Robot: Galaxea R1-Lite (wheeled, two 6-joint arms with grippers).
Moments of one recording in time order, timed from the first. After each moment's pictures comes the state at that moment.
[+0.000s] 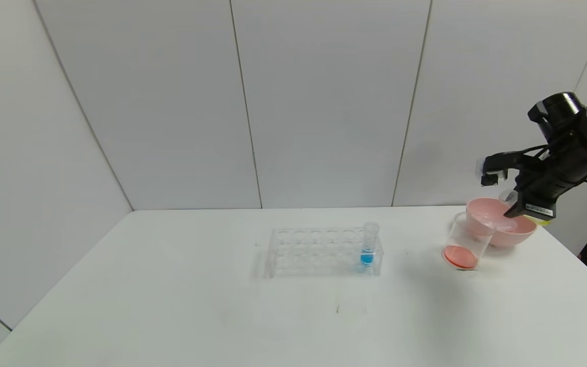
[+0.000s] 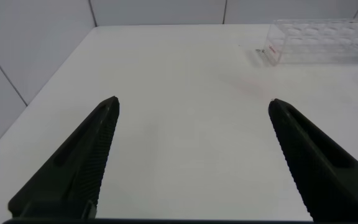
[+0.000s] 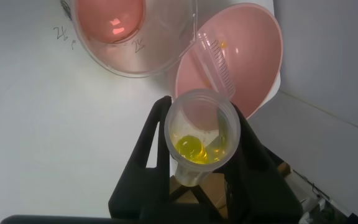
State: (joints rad) left arm 0.00 0.00 0.00 0.02 0.00 -0.02; right arm -0.05 2.11 -2.00 0.90 -0.03 -1.18
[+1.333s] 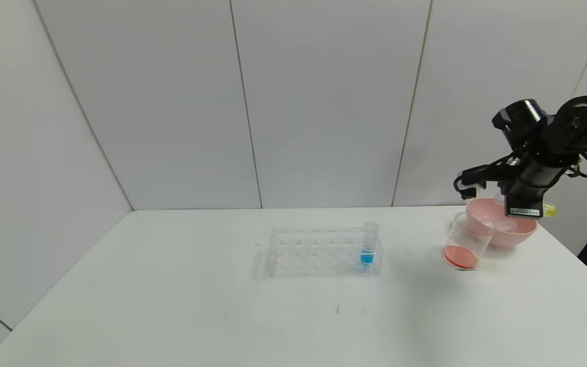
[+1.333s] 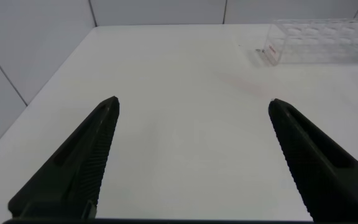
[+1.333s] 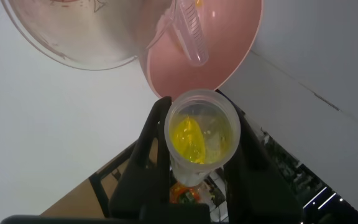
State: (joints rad) left arm 0.00 0.00 0.00 0.02 0.00 -0.02; right arm 0.05 2.16 -2.00 0.84 -0.41 -1.22
